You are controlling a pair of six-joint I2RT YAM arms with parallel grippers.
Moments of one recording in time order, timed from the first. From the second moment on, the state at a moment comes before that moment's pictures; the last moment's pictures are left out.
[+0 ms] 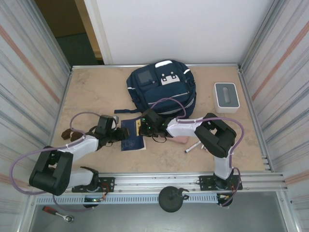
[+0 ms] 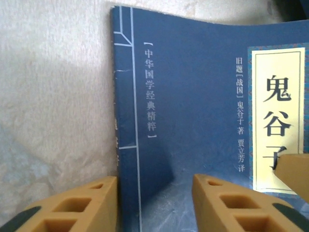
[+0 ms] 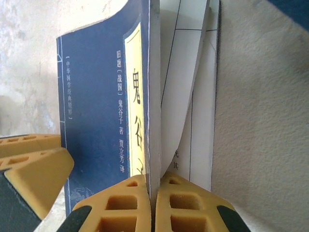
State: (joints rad) left arm -0.34 1.26 0.42 -0.08 0.22 -0.54; right arm 0.93 1.90 1.09 -0.04 -0.10 0.98
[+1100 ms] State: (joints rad) left arm -0.12 1.03 0.43 0.35 0.90 -0.88; right arm 0.69 1.55 0.96 0.24 -0.54 0.91
